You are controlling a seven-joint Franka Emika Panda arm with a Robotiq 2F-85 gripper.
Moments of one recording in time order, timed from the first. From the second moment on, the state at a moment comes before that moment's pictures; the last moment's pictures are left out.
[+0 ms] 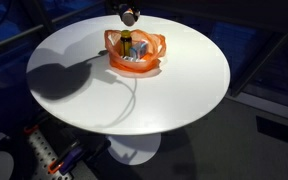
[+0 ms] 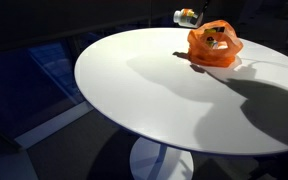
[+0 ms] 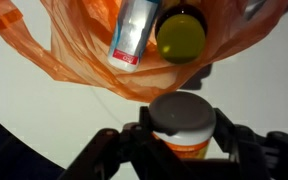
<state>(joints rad) 0.07 0.16 0.05 -2.11 -0.14 2.57 -0.17</state>
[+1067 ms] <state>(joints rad) -0.02 -0.06 -0.03 -2.41 -0.14 2.57 -0.15</state>
